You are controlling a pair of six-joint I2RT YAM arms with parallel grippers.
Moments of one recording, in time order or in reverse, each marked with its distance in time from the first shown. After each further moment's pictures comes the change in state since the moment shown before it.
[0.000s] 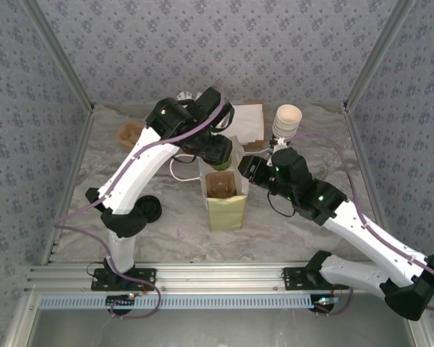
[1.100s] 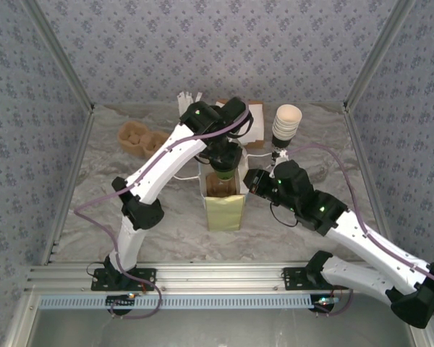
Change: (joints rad) left arm -0.003 0.170 0.006 0.000 -0.001 -0.016; right arm 0.014 -0.086 -0.151 0.044 -0.021 0.046
